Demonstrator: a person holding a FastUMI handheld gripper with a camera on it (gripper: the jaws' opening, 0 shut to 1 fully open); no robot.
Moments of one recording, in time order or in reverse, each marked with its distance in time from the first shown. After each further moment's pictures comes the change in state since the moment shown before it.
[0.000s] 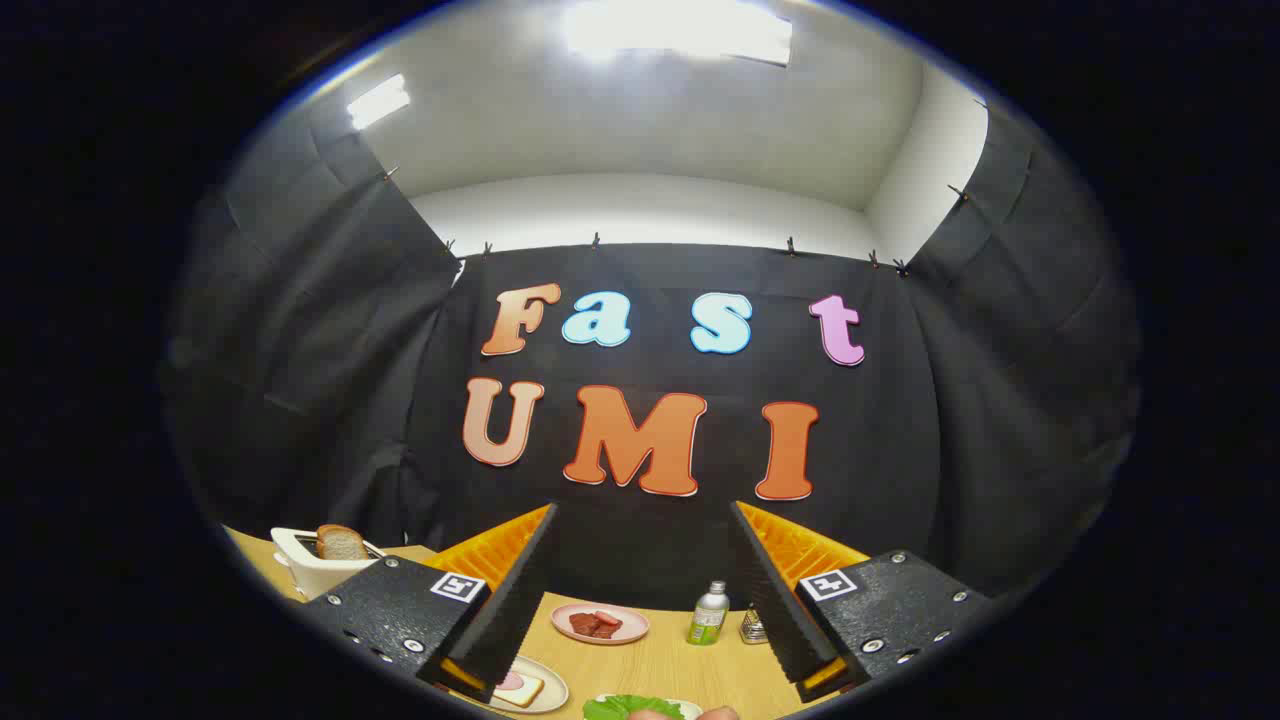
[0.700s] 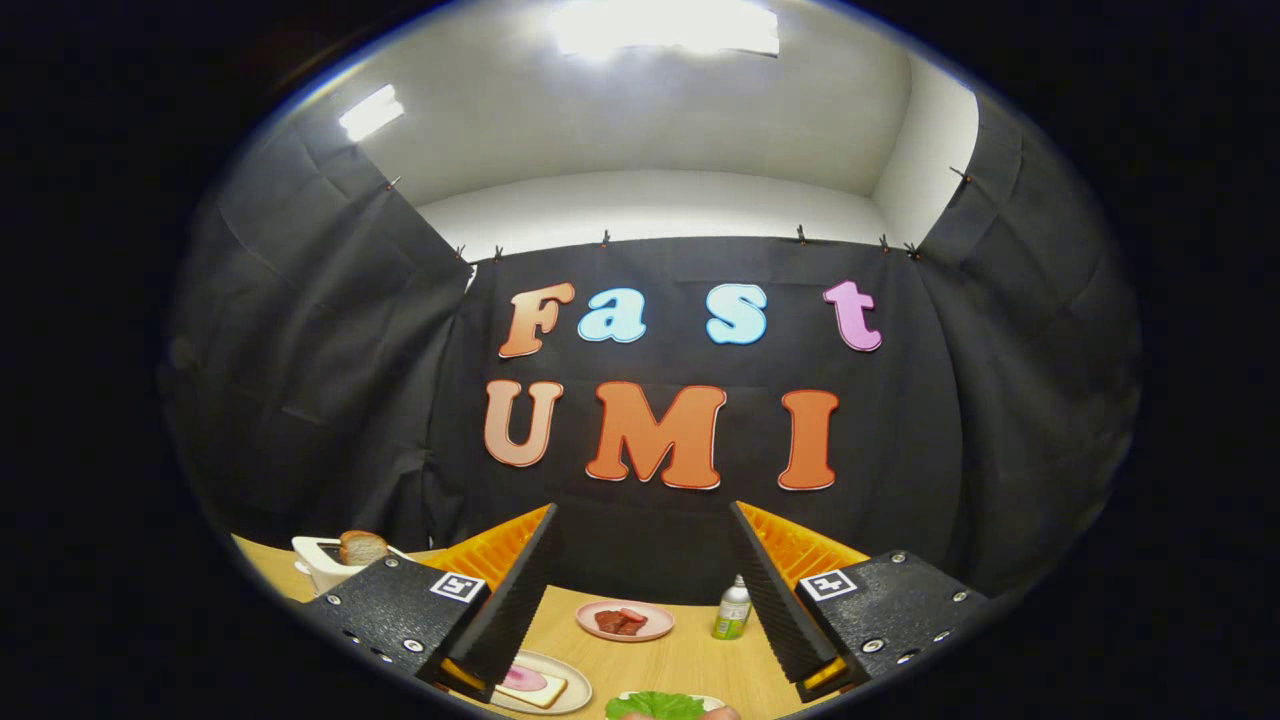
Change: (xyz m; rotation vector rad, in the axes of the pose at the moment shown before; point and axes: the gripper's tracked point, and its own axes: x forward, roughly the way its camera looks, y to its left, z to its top) arm -0.001 0.011 -0.009 0.060 0.027 0.058
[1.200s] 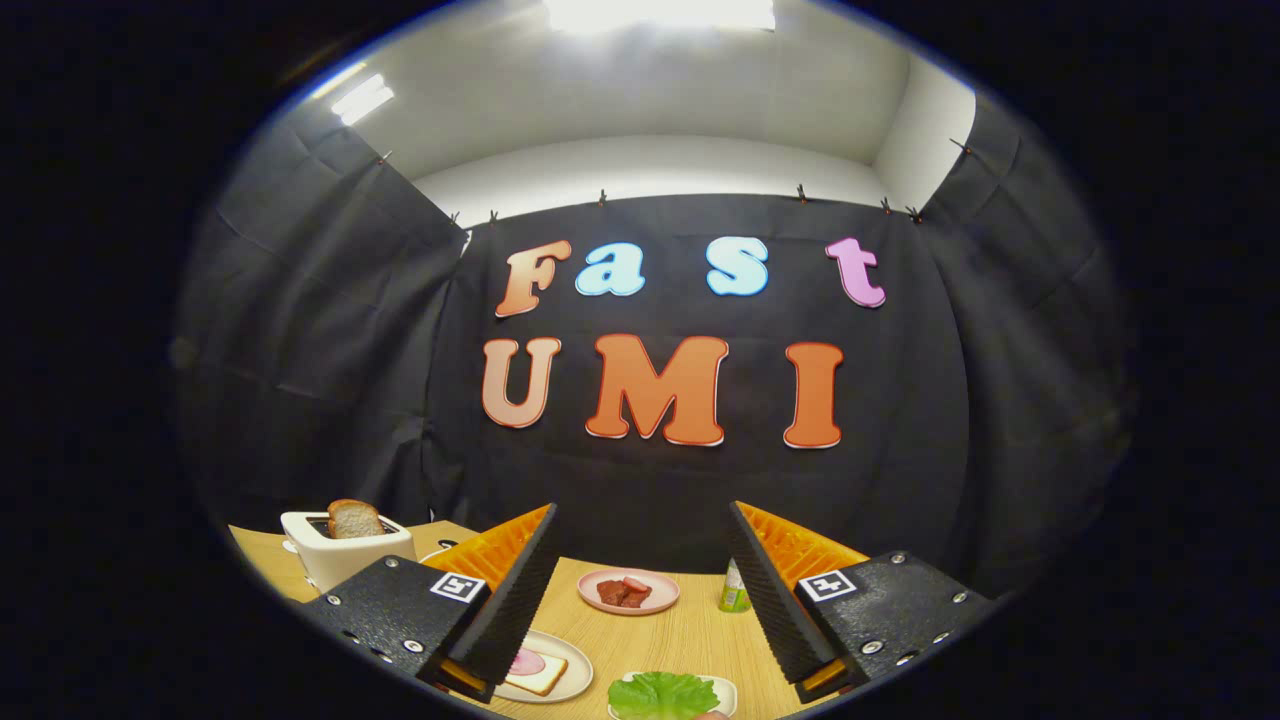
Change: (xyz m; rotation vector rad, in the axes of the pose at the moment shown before) arm 0.011 -0.009 -0.072 0.015 0.154 -0.018
